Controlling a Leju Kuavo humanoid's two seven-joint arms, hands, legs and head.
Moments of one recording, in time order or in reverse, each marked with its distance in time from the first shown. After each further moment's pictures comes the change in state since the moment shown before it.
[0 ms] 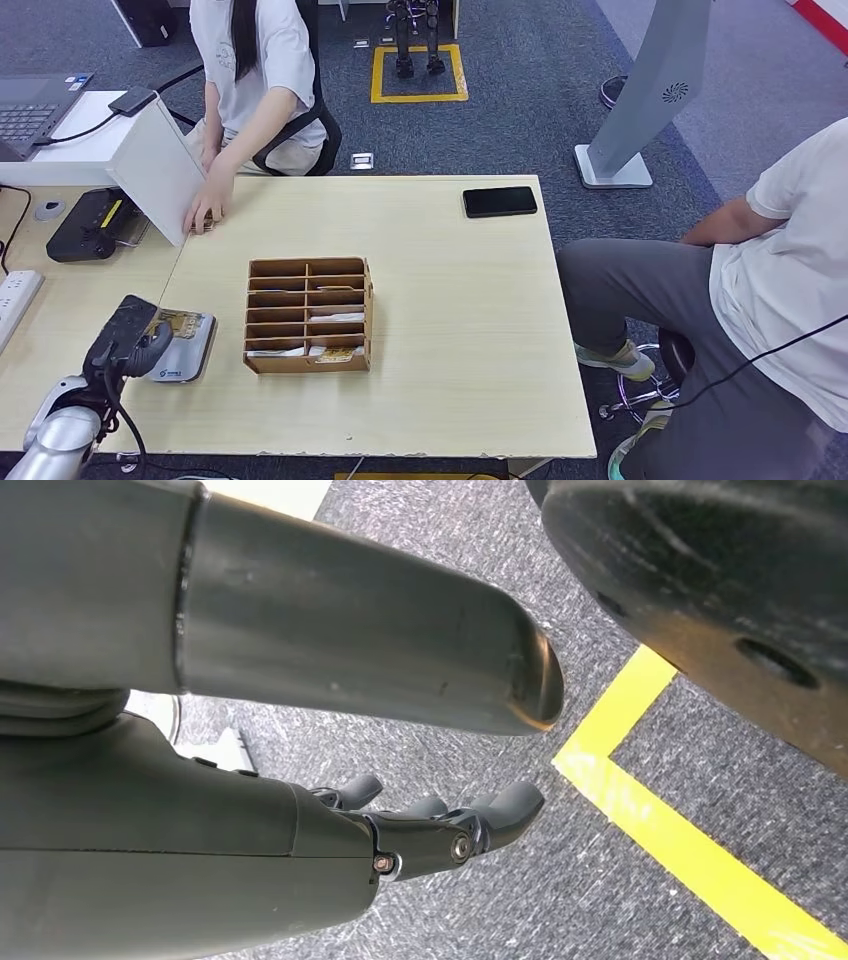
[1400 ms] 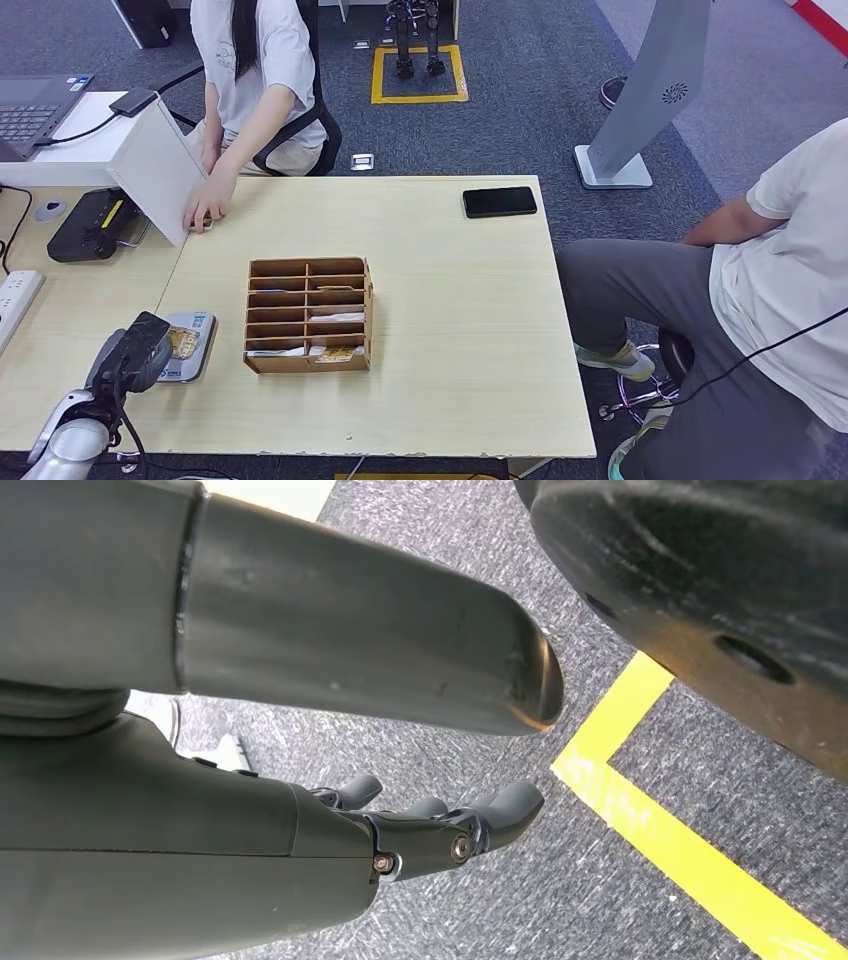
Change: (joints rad) left arm 0.009 -0.013 0.000 0.091 -0.120 0.025 0.028; right arm -0.004 0.000 -0.013 0.000 0.000 0.014 0.005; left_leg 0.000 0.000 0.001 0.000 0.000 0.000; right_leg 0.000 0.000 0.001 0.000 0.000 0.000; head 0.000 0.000
